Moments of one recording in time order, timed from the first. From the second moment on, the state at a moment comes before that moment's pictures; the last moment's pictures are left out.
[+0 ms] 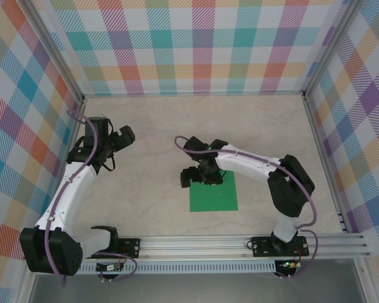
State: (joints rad) left arm -0.08 1.14 1.02 -0.61 -0.07 -0.52; right arm 0.86 1.78 1.33 -0.93 -0.11 0.70
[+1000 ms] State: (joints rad) left arm -0.08 1.17 1.02 -0.61 -0.04 -0.53; right arm 0.80 1.89 1.22 -0.91 -0.05 0.87
